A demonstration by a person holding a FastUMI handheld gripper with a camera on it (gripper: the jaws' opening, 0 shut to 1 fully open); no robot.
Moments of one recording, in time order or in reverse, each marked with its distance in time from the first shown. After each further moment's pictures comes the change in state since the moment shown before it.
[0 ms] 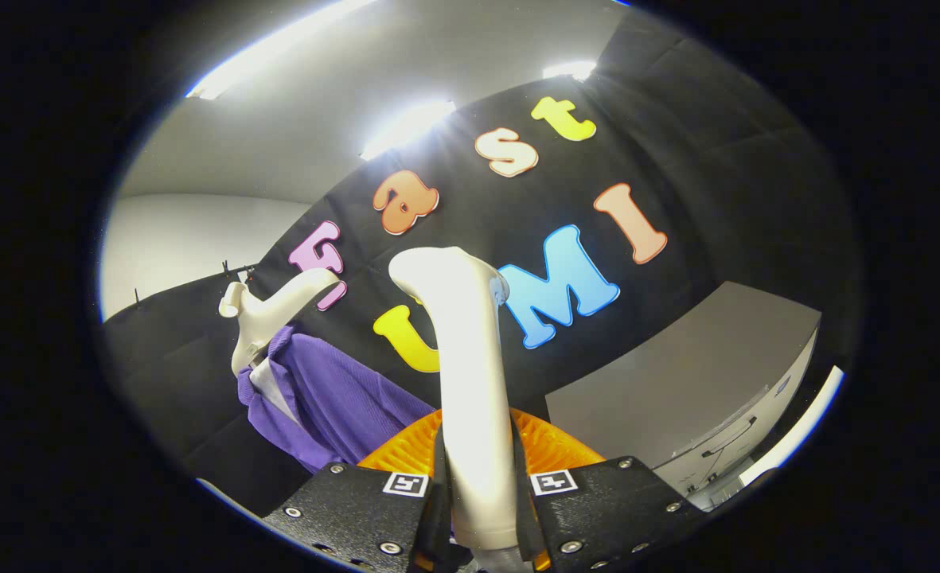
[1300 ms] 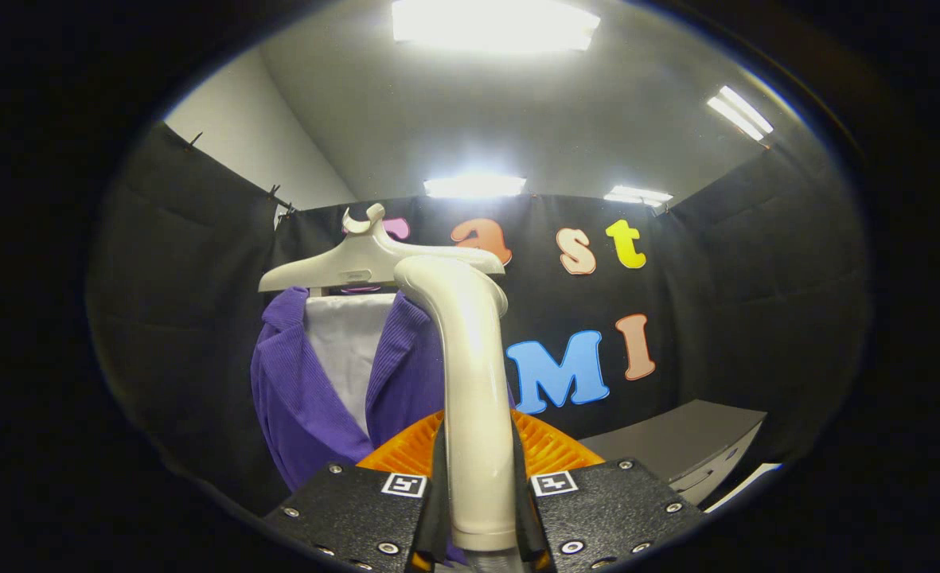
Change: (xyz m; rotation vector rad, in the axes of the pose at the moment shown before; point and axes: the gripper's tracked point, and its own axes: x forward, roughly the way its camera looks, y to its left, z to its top) arm -0.006 0.168 -0.097 -0.469 -0.266 -0.145
